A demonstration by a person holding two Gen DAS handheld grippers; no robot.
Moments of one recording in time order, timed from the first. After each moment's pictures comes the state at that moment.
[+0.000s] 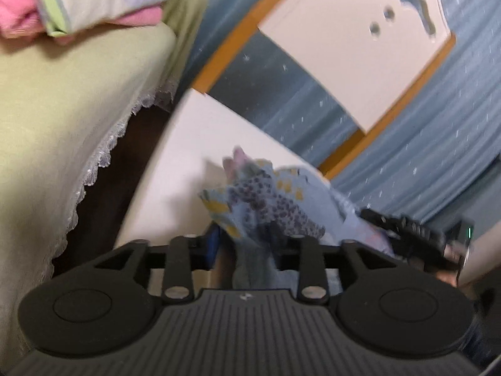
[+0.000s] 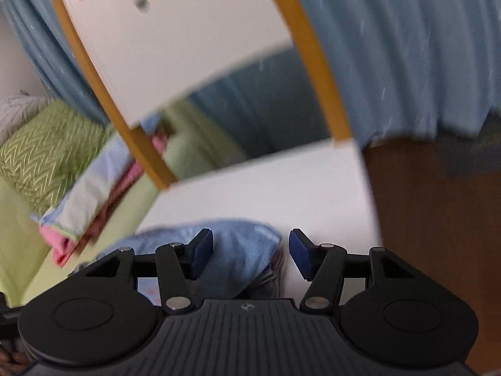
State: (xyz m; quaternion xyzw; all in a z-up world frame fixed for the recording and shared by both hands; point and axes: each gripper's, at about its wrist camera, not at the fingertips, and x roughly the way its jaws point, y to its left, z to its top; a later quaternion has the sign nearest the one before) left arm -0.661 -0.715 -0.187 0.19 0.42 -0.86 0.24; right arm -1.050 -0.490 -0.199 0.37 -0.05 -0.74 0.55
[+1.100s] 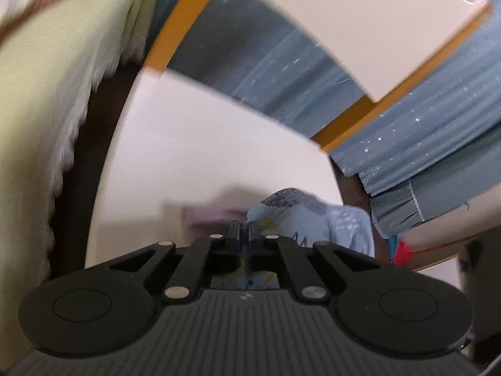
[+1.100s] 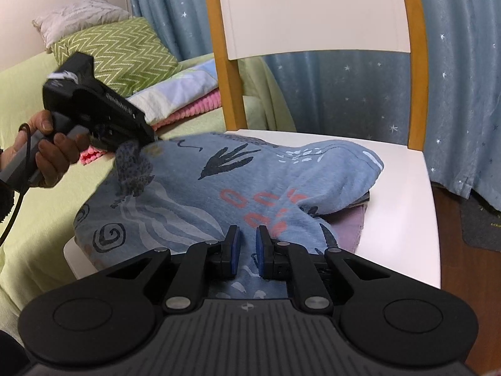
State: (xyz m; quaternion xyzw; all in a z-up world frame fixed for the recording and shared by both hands) left arm -0.781 -0.784 -0.171 0.33 0.37 -0.86 0.16; right arm -0.947 -0.480 -0.220 0.30 0.09 -0.70 0.65
